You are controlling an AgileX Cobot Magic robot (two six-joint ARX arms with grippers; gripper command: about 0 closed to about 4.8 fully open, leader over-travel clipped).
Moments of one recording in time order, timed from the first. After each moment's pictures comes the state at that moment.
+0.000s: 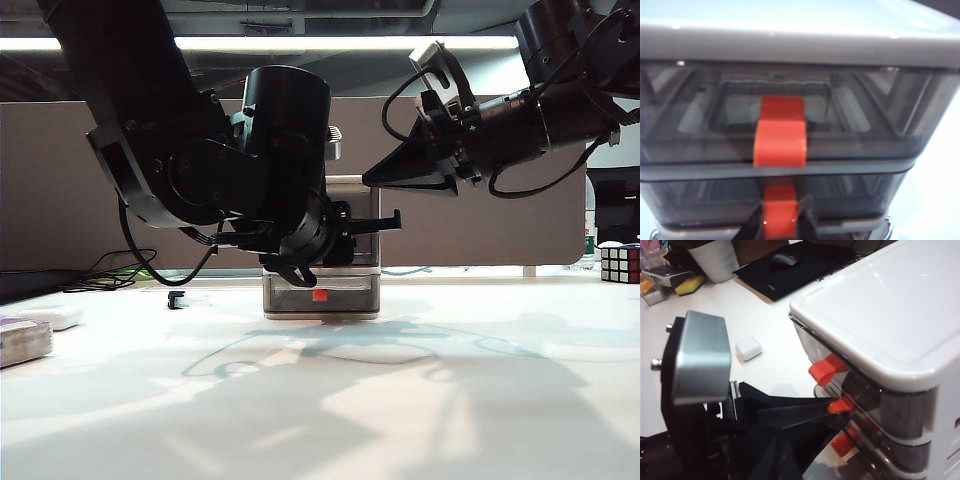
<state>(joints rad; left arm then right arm) -0.78 2.07 1.00 0.91 -0.61 -0.17 0.27 1.70 0.91 0.47 -0.76 0.02</state>
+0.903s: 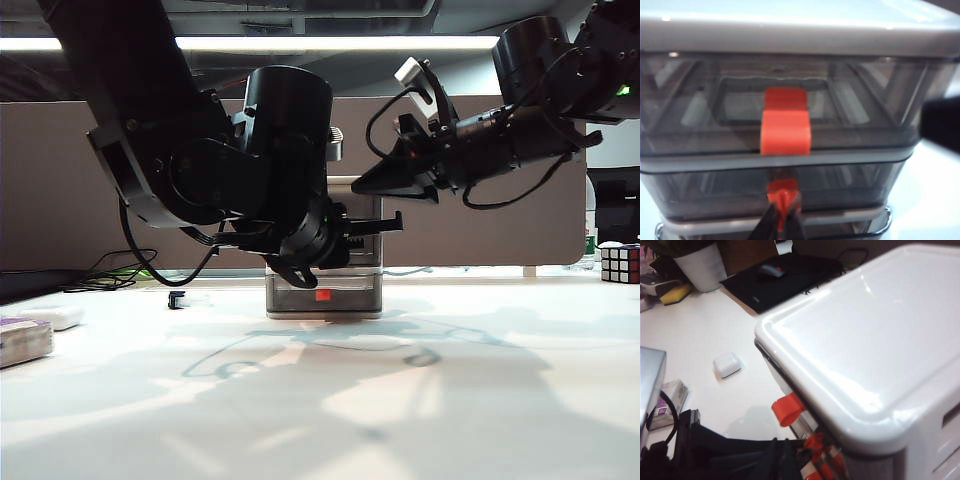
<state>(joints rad) -0.79 2.07 1.00 0.91 -0.61 -0.17 0.27 1.83 1.04 0.52 -0.74 0.03</state>
